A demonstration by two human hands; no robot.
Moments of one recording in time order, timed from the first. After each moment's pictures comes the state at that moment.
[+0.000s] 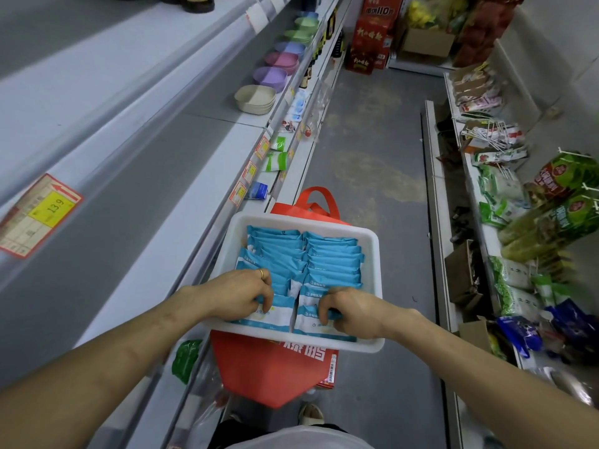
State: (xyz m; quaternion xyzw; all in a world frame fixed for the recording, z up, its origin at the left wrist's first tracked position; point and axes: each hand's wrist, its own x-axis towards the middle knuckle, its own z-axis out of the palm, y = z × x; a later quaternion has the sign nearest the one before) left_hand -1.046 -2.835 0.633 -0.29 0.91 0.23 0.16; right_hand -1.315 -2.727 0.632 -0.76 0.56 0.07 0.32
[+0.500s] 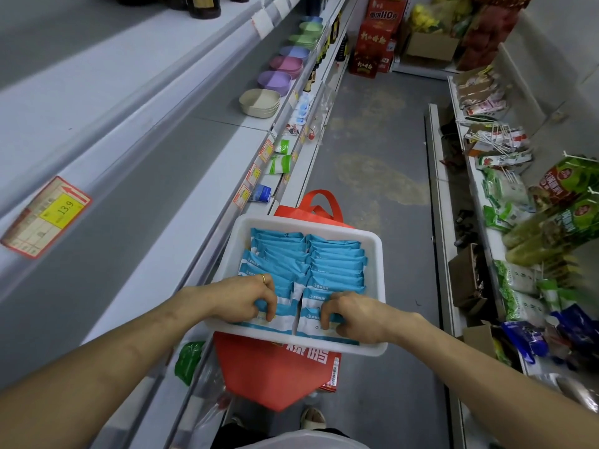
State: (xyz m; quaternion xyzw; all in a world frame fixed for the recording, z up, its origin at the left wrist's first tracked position) left_hand -1.043 -2.836 0.632 -0.29 0.88 0.31 0.19; right_hand -1.316 -2.726 0.629 -0.76 0.55 0.08 0.33
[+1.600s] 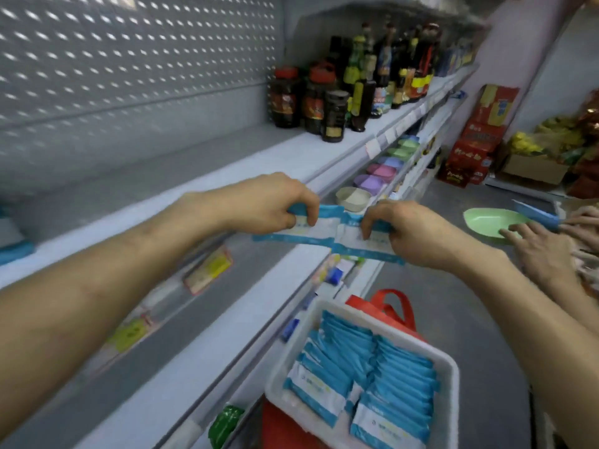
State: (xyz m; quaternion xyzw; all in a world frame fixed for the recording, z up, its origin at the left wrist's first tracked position) left_hand -0.980 -2.891 0.927 -0.45 0.89 0.03 -0.03; right_hand -1.260 -2.891 0.894 -0.87 0.48 -0.08 0.04
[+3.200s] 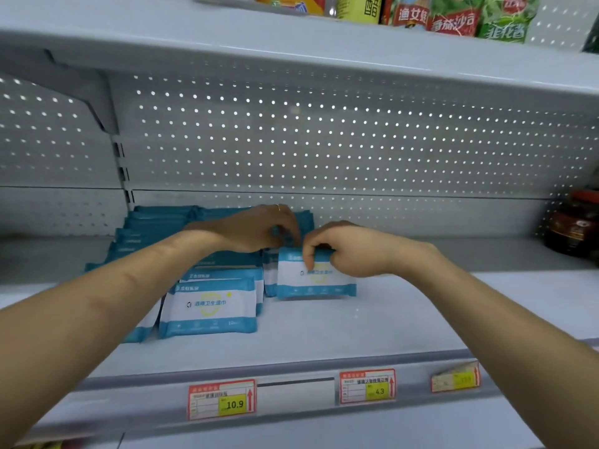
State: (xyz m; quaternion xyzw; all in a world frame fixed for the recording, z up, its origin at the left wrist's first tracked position) left_hand -0.651 -2.681 0.969 -0.75 0.63 0.04 -0.18; right_hand -0.837 -2.833 0.980 -0.99 -0.01 -0.03 0.12
